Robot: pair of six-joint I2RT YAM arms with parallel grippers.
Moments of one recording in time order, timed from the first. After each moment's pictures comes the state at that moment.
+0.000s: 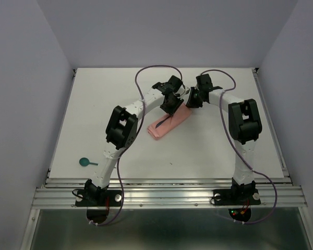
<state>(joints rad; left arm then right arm) -0.68 2.38 2.11 -0.85 0.05 0.05 0.26 2.17 1.59 -0.35 -0.18 0.48</state>
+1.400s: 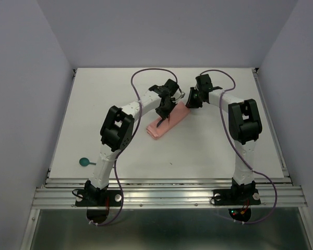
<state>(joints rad) -0.67 2.26 1.91 -0.84 0.00 0.03 0.26 2.17 1.59 -0.35 -0.18 0.47</state>
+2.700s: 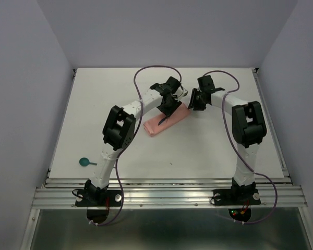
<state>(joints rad) -0.67 2.31 2.02 -0.84 -0.01 0.14 0.26 2.09 1.52 -0.38 -0.10 0.47</state>
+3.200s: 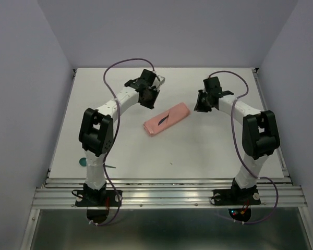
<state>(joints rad) -0.53 2.02 1.73 -0.71 0.04 0.00 0.26 1.86 1.34 -0.39 -0.04 0.46</state>
